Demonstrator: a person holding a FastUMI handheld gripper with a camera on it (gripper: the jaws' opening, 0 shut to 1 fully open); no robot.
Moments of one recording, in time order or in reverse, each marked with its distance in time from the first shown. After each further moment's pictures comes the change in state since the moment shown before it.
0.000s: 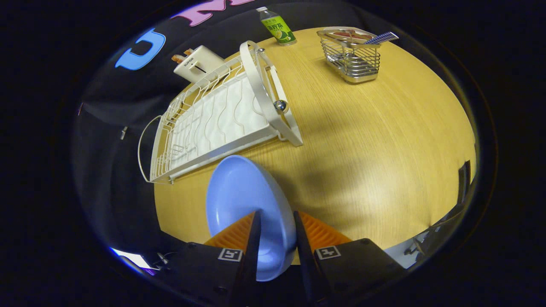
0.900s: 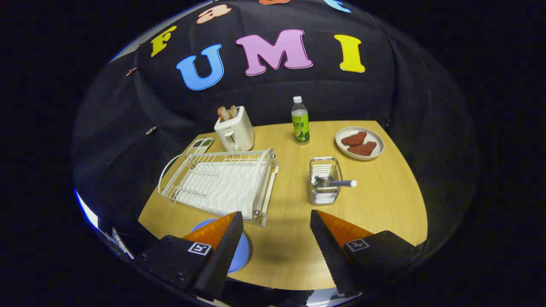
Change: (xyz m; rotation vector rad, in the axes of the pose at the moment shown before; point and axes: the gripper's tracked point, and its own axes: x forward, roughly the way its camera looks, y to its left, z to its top) arm -0.180 -0.033 0.163 -0.422 -0.506 0.032
